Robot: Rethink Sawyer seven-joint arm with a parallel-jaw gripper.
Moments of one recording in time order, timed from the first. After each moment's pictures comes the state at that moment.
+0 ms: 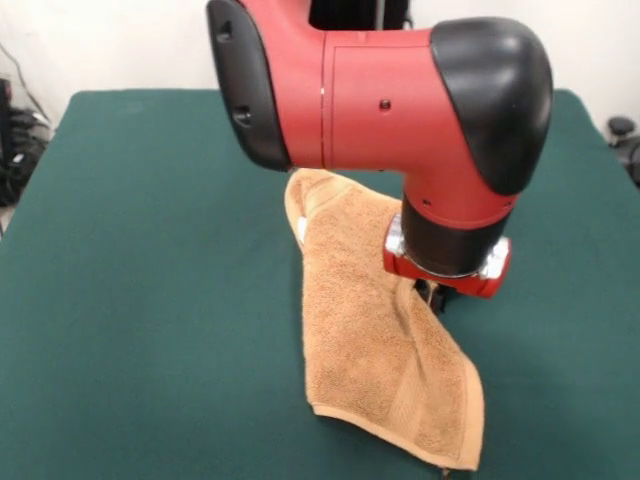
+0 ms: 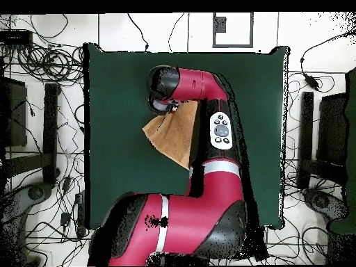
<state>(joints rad) -0.12 -0.12 0.09 0.83 -0.09 1.12 2.05</state>
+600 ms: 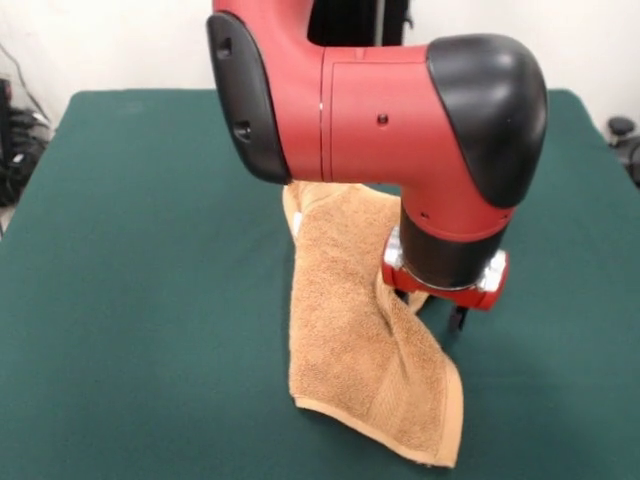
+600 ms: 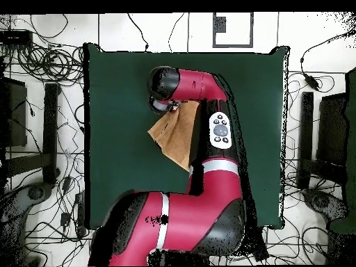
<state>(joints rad) -0.11 -0.10 0.09 0.81 -0.09 1.07 2.05</state>
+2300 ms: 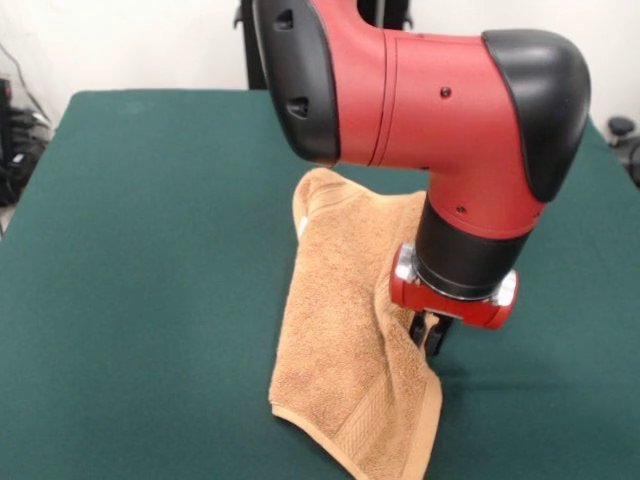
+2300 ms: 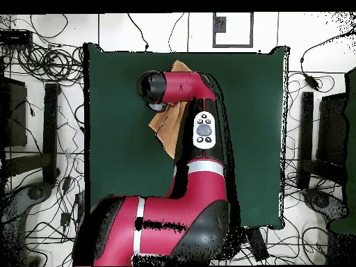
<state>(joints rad) -0.04 -0.10 -0.01 0.80 -0.13 0.91 2.05</state>
